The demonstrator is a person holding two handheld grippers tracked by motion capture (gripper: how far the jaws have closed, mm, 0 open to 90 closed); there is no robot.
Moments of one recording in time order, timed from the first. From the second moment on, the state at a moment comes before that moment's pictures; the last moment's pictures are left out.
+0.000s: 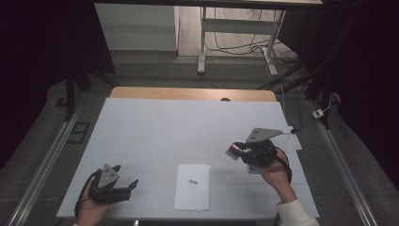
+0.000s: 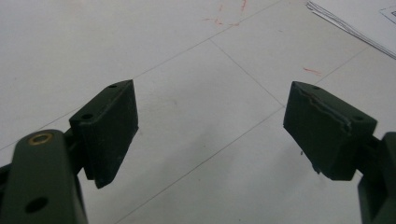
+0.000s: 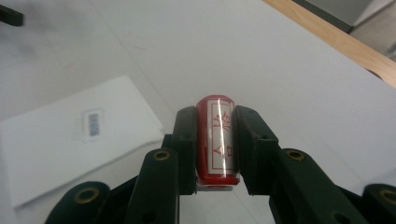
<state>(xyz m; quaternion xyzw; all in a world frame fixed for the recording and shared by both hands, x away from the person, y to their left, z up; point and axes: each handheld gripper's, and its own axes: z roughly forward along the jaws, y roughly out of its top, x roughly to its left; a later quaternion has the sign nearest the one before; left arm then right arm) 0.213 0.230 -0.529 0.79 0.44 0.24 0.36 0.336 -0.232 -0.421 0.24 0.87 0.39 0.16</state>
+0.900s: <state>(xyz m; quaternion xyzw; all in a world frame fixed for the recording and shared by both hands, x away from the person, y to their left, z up) 0.214 0.228 -0.531 0.79 0.44 0.24 0.35 0.348 -0.321 -0.456 0.35 0.87 0.28 0.19</state>
